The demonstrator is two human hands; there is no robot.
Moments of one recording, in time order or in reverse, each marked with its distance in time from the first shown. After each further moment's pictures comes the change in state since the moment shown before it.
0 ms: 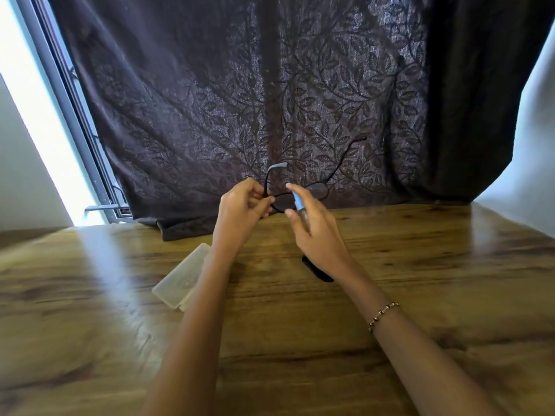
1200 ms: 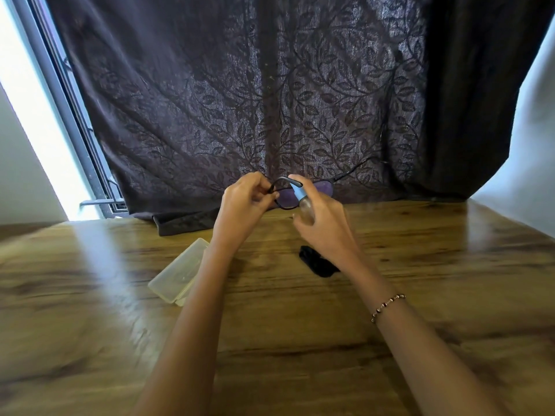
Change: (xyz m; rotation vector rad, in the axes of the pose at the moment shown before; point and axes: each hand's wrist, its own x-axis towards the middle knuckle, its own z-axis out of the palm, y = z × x) left_hand 0.000 0.008 0.004 0.172 0.018 0.186; right_hand 0.005 -0.007 -0.018 -0.204 0.000 0.031
